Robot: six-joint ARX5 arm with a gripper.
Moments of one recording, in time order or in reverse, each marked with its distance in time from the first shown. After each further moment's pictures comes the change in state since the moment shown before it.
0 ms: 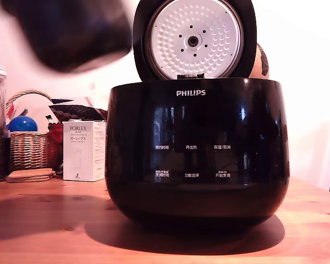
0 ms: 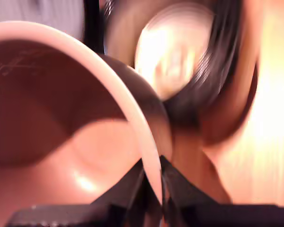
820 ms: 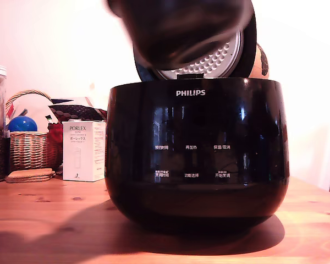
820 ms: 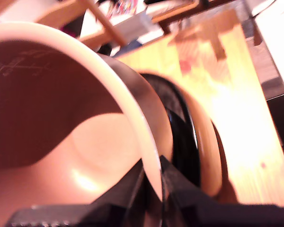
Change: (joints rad) arm -0.290 0.328 0.270 -0.021 0.023 -0.008
